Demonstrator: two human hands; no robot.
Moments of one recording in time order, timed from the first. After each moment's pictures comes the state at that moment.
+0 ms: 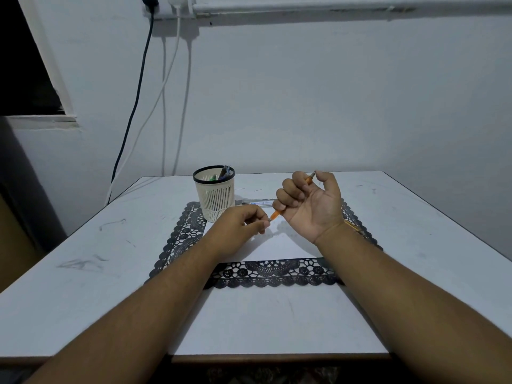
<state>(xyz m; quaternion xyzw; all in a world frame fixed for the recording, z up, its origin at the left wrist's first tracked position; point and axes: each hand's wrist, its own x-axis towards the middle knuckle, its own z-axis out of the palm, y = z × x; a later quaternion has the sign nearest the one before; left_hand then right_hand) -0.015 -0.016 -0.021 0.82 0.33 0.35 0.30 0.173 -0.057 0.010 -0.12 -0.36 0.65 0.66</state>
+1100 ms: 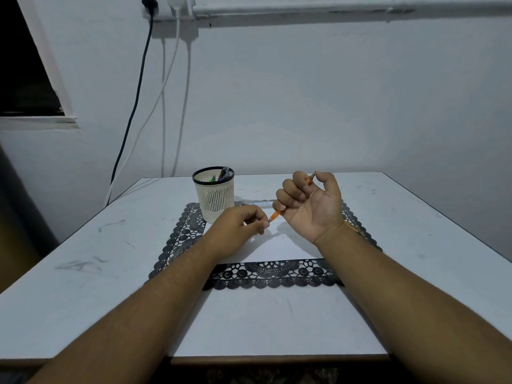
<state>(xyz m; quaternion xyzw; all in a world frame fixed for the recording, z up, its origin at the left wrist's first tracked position) -0.017 -0.017 -0.018 0.83 0.33 0.34 0.30 0.176 -0.054 0.009 -0.10 -0.36 0.66 0.65</state>
